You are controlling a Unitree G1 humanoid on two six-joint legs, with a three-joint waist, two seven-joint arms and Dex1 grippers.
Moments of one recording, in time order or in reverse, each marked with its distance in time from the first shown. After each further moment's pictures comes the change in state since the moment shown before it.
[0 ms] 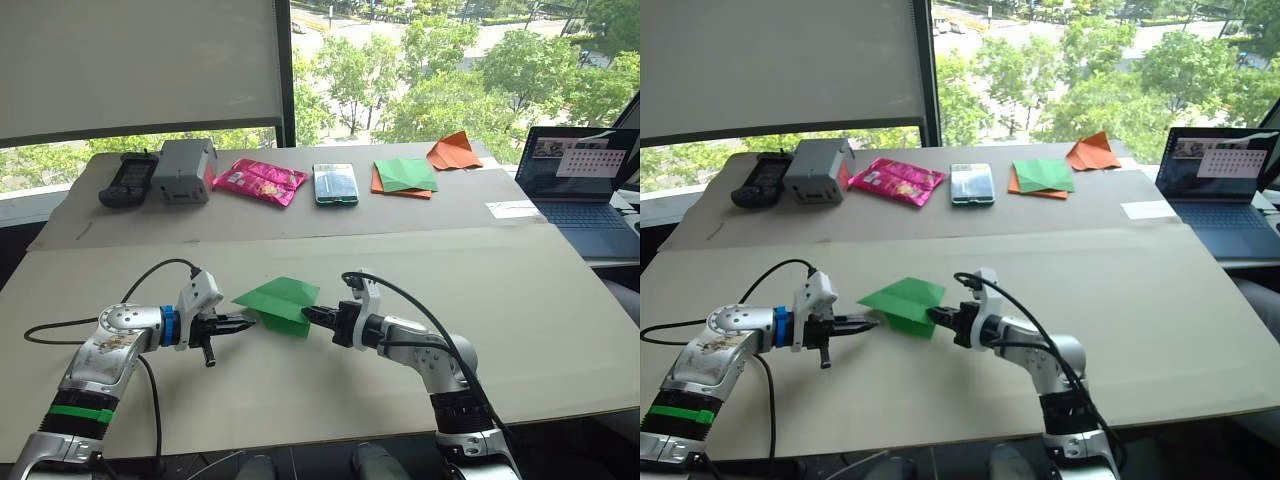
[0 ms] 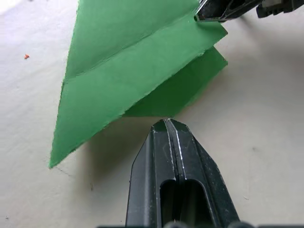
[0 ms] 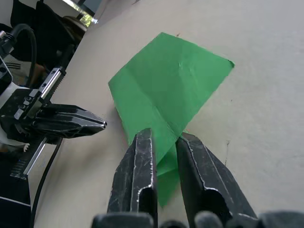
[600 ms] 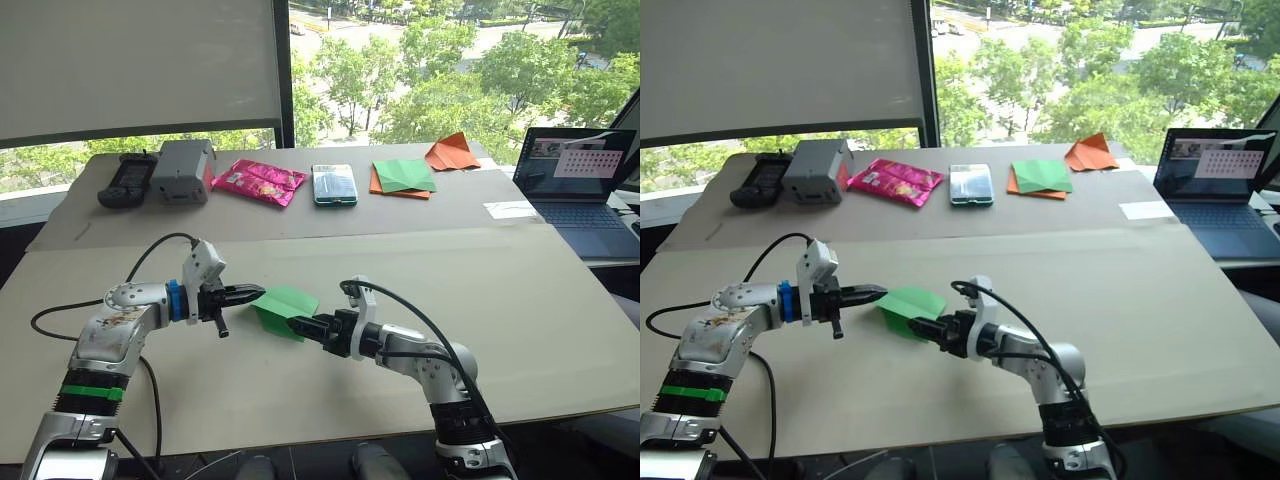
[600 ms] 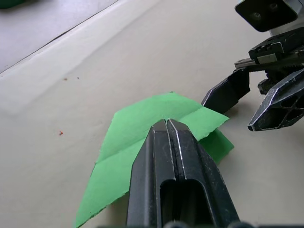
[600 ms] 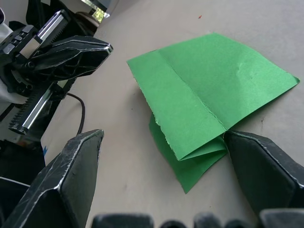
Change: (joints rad) left arm -0.163 -0.103 -0.033 0.102 0.013 0.011 0.089; right arm 0.031 0.015 0.021 -0.045 0.027 0.016 0.003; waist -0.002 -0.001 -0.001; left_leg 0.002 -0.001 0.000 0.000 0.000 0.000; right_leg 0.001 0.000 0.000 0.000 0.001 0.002
